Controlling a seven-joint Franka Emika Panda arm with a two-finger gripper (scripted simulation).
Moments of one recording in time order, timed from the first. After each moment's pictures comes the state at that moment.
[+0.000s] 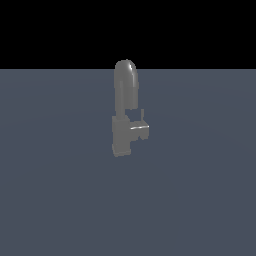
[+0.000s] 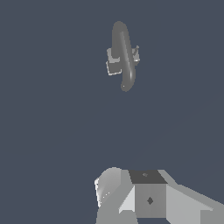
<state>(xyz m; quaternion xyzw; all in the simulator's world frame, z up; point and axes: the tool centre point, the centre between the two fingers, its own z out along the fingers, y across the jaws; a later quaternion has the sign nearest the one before) -0.255 0.015 0.480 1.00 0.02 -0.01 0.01</state>
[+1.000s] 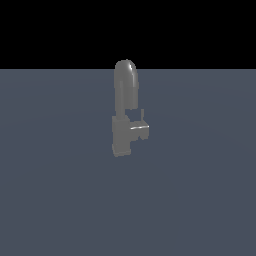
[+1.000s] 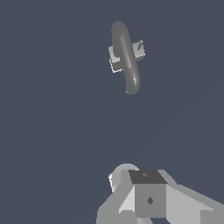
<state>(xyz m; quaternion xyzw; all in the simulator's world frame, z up) -0.214 0.016 0.473 1.00 -0.02 -0.06 -0.03</state>
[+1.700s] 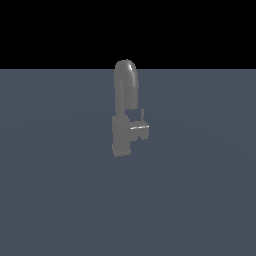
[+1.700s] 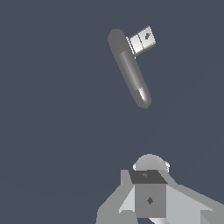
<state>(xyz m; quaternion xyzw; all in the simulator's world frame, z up) -0.140 0.010 0.449 0.98 -0.10 -0.16 -0.11</state>
